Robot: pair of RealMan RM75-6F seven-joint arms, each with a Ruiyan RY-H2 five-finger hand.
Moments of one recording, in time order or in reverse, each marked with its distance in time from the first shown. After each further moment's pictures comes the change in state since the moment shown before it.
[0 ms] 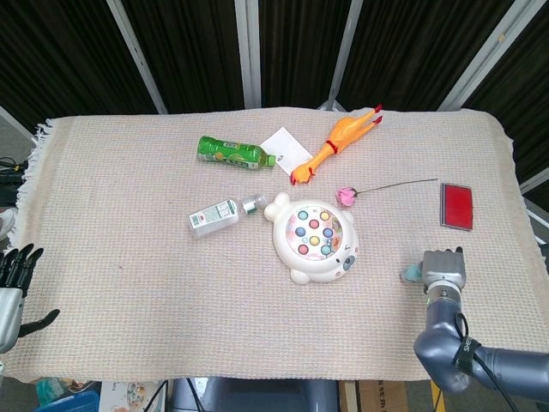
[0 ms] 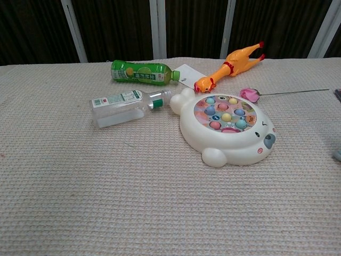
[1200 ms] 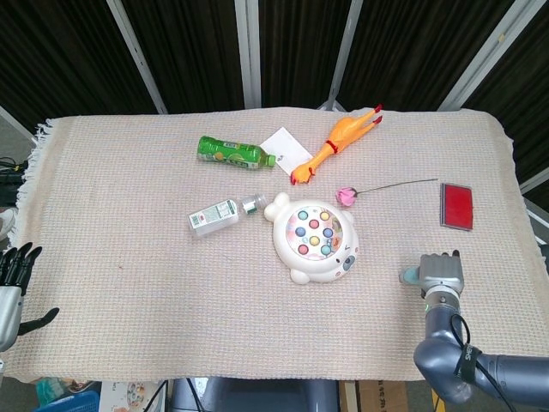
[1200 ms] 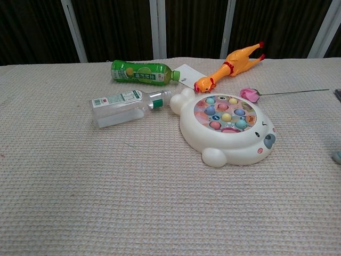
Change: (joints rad) left arm -0.003 -0.001 -0.008 -0.005 -0.018 -0.005 0.000; right arm 0.006 0.020 -0.015 -0.080 -0.020 0.042 0.027
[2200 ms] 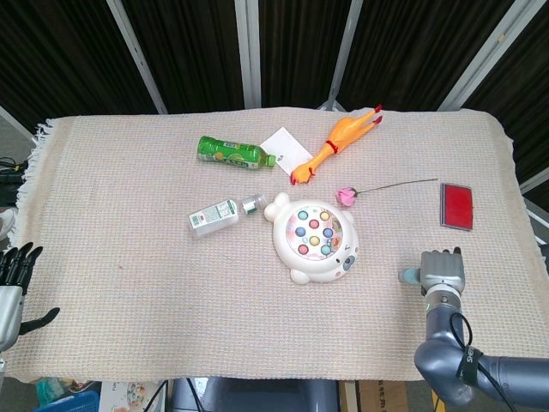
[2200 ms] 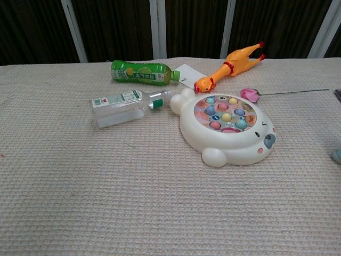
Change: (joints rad) left arm -0.002 -0.002 -0.001 -0.005 -0.006 -0.004 0.012; right arm 0.001 0.013 0.007 -0.025 -0.020 0.029 0.031
